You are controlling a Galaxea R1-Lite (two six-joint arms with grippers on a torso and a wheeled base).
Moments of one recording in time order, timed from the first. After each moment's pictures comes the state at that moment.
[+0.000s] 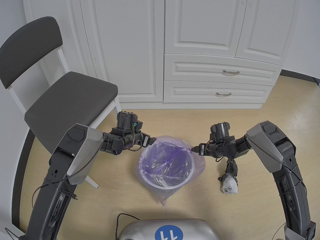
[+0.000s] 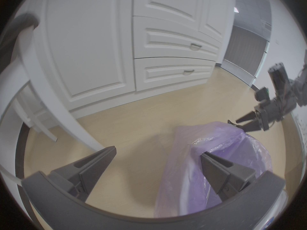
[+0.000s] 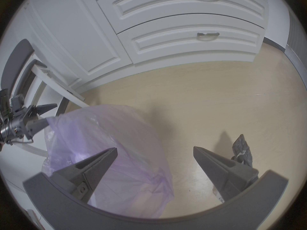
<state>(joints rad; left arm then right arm) -0.35 2.78 -2.00 -0.29 -0.11 0.15 0.27 2.72 -1.74 -0.29 0.04 0.27</state>
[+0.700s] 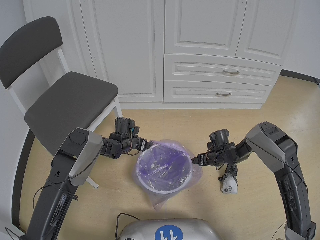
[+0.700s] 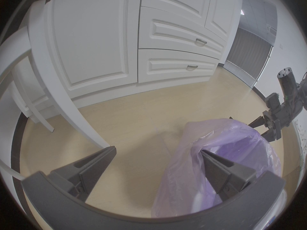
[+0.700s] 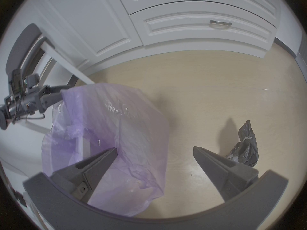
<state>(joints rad) -0.32 2.83 -2.00 -0.31 -0.12 0.11 0.29 2.68 -1.59 -0.30 0.12 0.19</state>
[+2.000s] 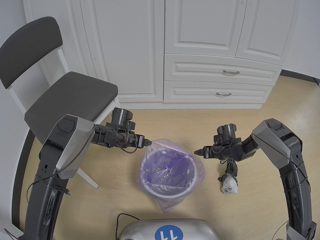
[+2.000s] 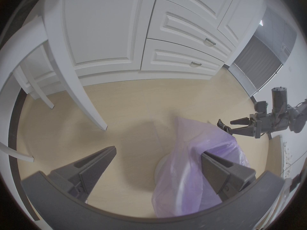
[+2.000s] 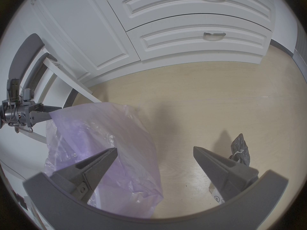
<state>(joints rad) -0.32 2.67 -1.92 -0.05 -0.17 -0.04 0.24 2.64 -1.56 -0.39 0.14 0.20</state>
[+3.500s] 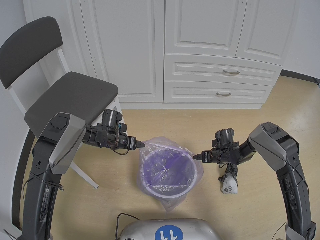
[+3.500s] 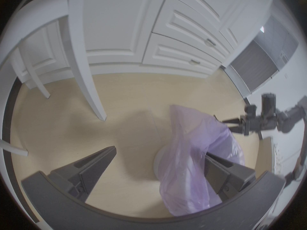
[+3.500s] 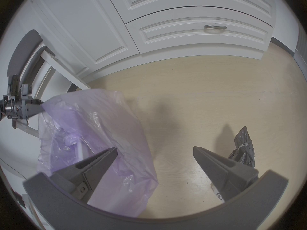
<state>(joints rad) -0.26 2.64 -1.84 -0.06 -0.28 -0.04 0.25 2.69 -1.56 -0.40 0.14 0.19</state>
